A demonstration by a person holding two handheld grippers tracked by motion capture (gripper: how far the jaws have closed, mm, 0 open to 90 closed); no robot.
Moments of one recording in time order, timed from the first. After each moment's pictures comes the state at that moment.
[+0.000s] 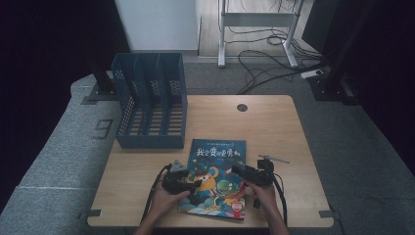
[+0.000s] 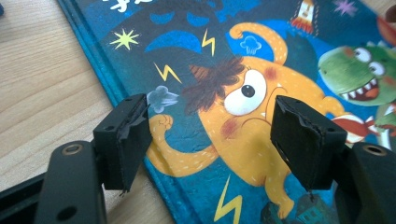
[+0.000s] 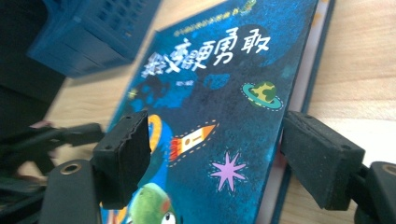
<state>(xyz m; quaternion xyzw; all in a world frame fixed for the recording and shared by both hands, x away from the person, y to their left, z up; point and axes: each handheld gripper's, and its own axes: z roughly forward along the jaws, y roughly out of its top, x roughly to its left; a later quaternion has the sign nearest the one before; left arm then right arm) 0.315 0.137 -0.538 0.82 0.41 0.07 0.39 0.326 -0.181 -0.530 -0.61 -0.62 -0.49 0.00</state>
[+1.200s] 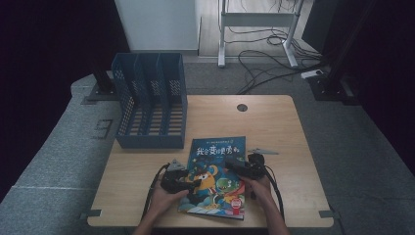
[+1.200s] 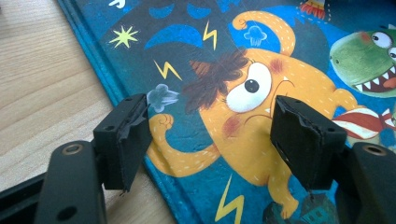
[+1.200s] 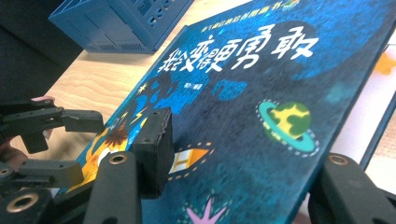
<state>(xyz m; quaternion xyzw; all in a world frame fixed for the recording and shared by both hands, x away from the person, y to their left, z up) 0.317 0.143 -0.538 0.81 0.41 0.05 0.41 0.357 -0.164 -0.540 -0.51 -0.69 -0.50 -0.01</state>
